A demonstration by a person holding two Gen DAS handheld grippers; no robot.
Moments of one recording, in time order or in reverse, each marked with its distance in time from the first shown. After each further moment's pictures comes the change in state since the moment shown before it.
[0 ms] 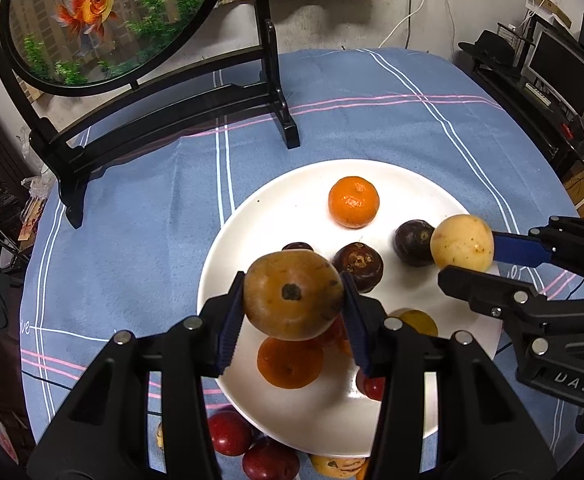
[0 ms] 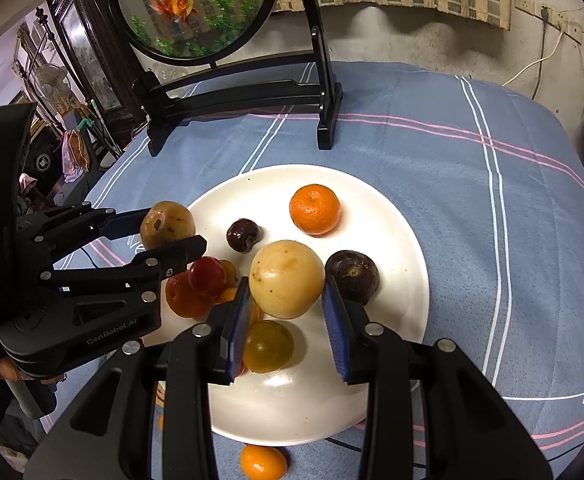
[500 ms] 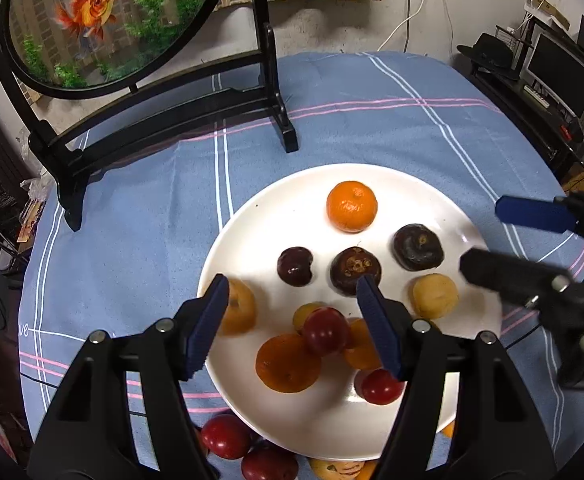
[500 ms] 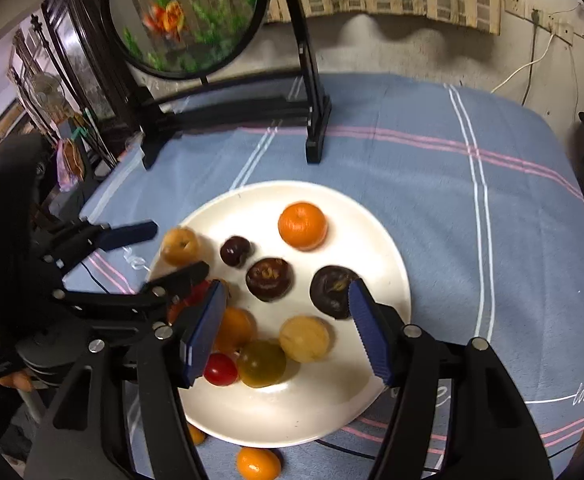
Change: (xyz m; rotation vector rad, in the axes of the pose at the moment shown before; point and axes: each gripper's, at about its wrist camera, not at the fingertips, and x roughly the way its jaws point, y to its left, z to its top) left arm -0.005 0.000 0.002 -0.004 -0.019 -0.009; right arm -0.018 -0.004 0.008 0.021 -0.039 -0.021
